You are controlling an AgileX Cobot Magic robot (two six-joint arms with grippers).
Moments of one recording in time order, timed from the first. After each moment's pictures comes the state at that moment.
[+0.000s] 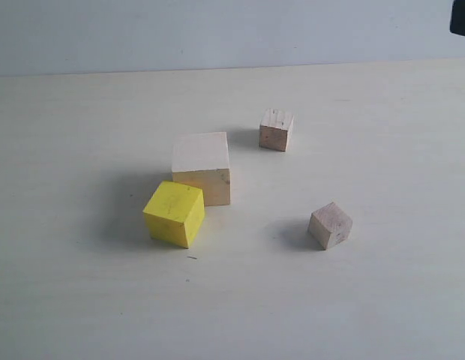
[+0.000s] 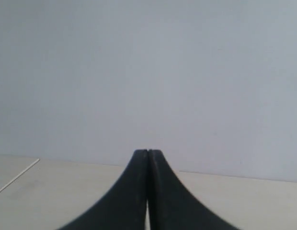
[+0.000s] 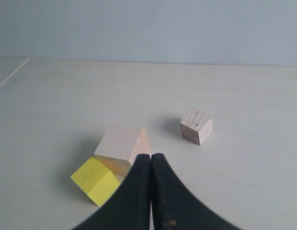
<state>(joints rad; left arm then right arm) 0.06 0.00 0.00 -0.11 -0.08 0.07 0.46 0.77 -0.84 0.13 0.64 0.13</state>
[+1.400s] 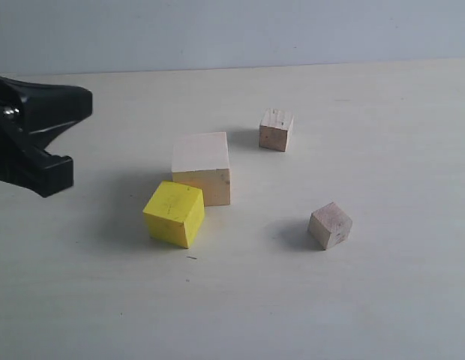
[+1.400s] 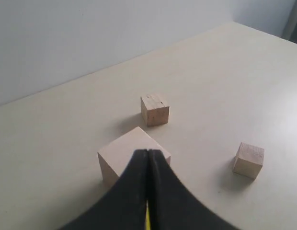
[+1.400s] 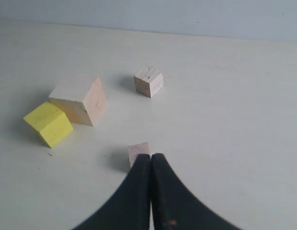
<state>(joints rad) -0.69 0.94 -0.53 0.25 0.03 -0.26 0.46 0.37 -0.68 -0.06 0.93 0.17</state>
